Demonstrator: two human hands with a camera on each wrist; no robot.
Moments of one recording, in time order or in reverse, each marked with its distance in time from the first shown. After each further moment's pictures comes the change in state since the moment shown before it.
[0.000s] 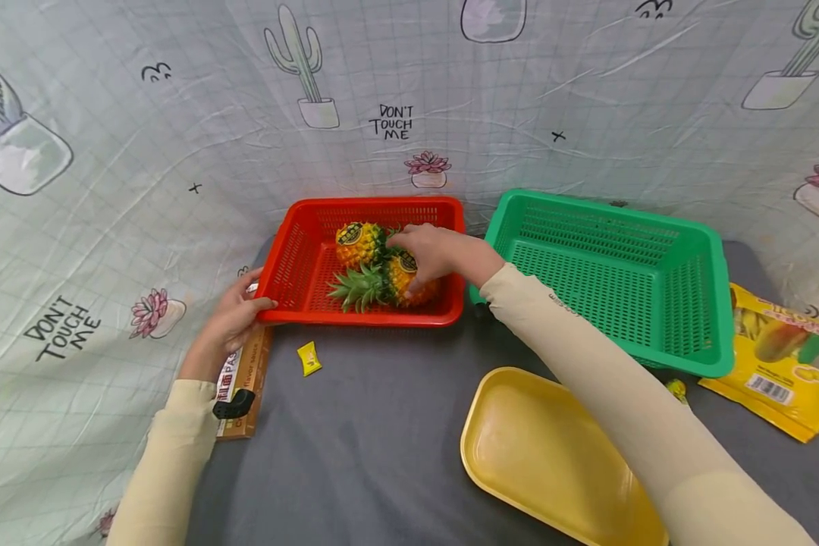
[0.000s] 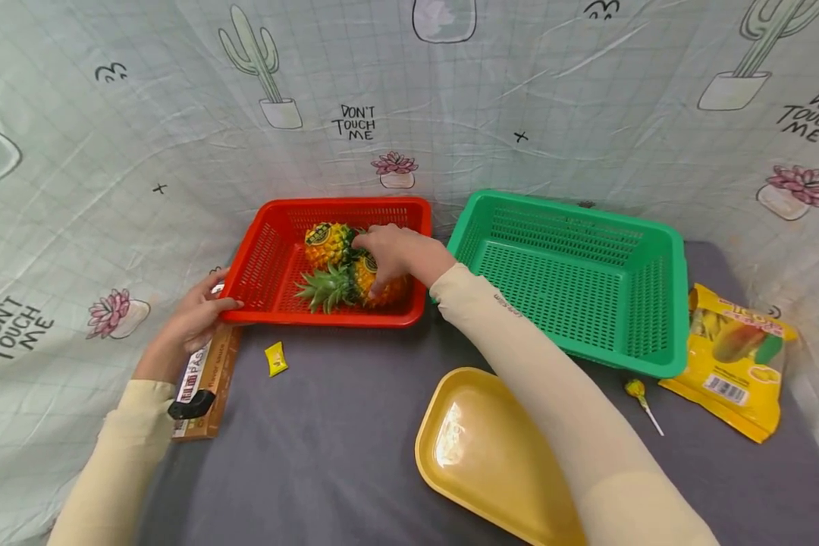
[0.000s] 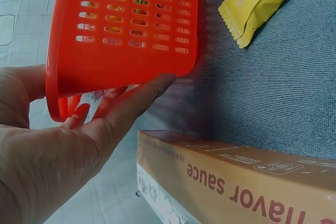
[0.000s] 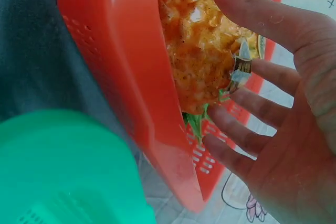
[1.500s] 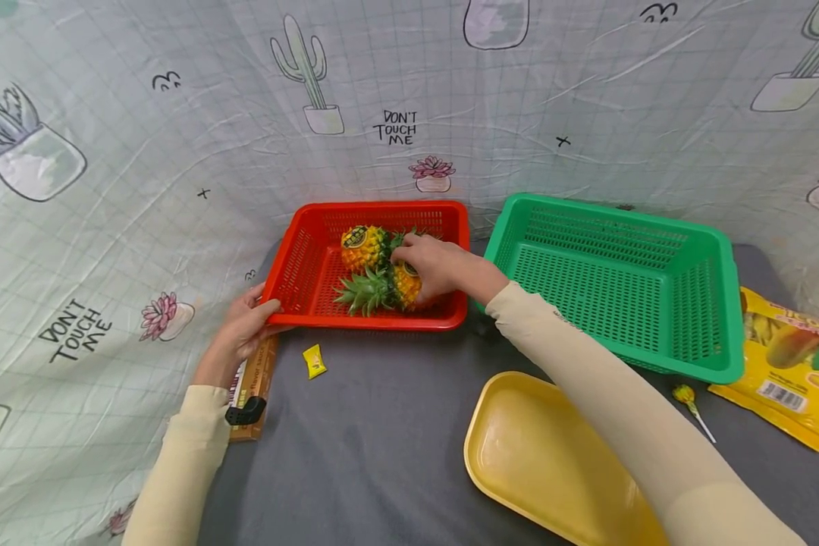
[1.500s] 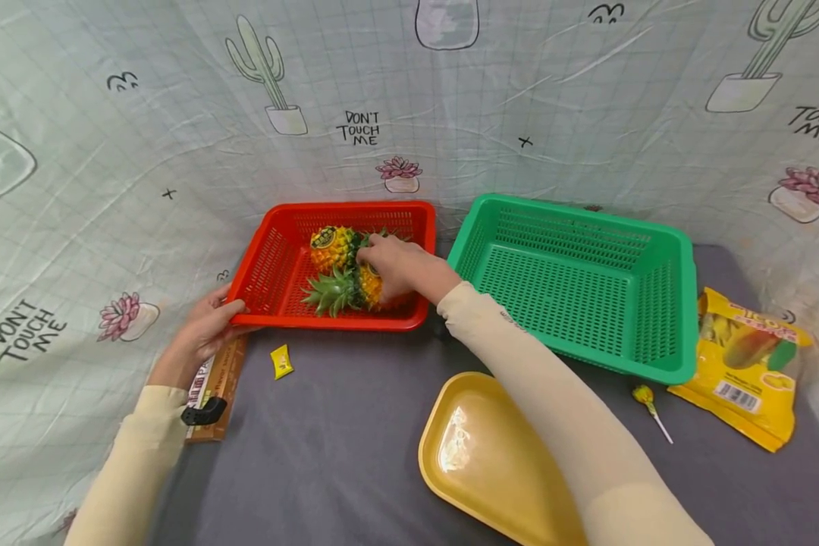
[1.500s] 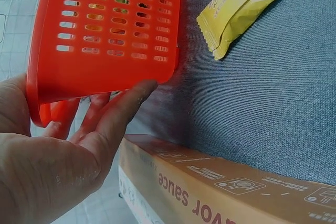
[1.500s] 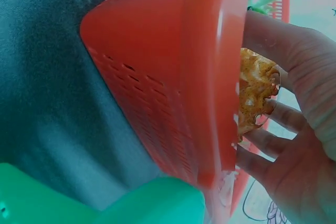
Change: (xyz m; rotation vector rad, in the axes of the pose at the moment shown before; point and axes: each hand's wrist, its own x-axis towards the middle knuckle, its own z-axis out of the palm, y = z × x) left_hand -0.003 -0.007 0.002 -0.059 0.083 -0.116; right_hand 0.001 0.001 0.024 -0.049 0.116 -0.037
